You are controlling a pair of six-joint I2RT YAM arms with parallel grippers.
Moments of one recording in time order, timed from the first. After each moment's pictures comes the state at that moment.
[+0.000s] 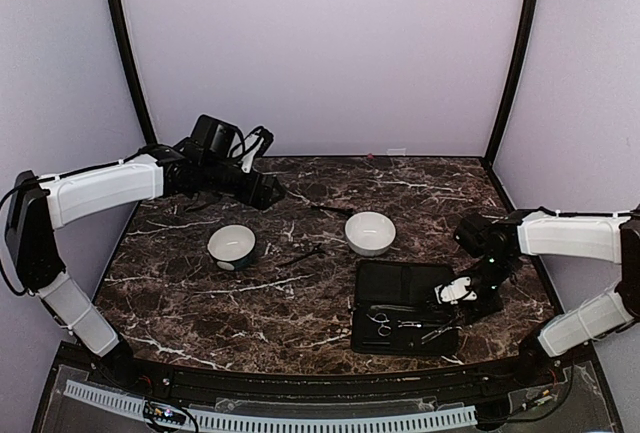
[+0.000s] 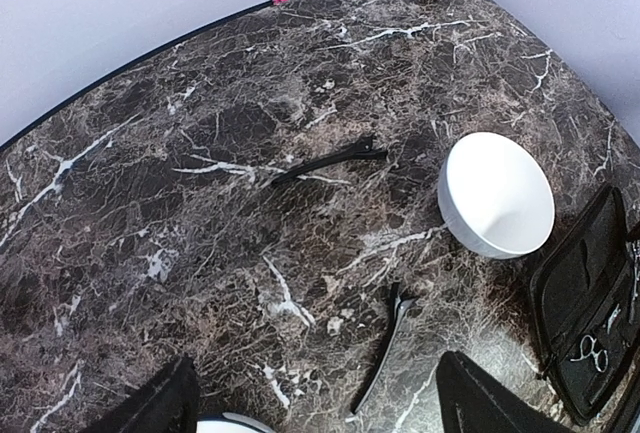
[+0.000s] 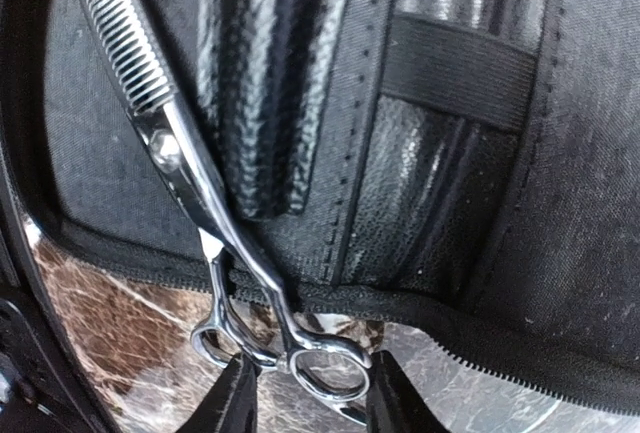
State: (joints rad) left arm -0.59 1.59 1.26 -0.36 0.12 -0.05; right arm 0.50 1.33 0.67 -0.94 -0.09 -1.12
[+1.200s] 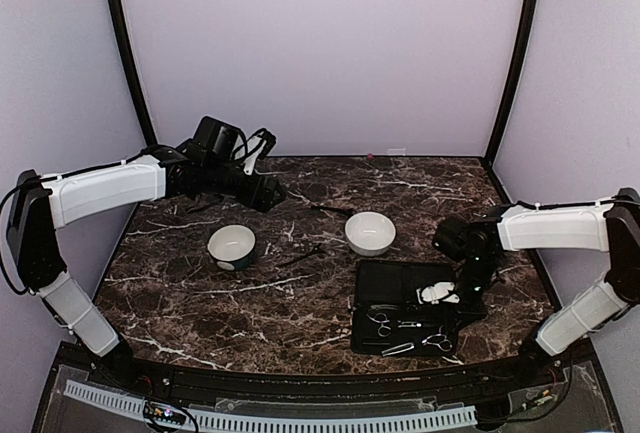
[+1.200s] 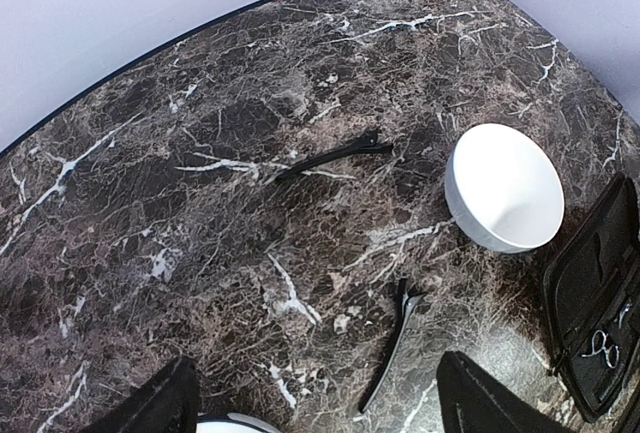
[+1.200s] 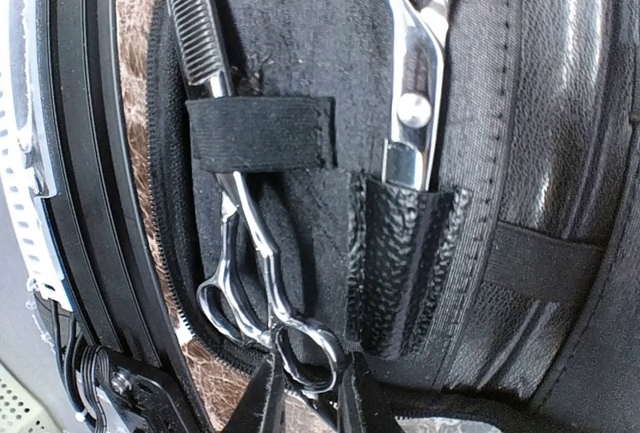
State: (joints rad) left arm -0.61 1.60 1.26 -0.37 0.10 -0.03; right arm 0.65 1.45 0.77 -1.03 -0.27 -0.87
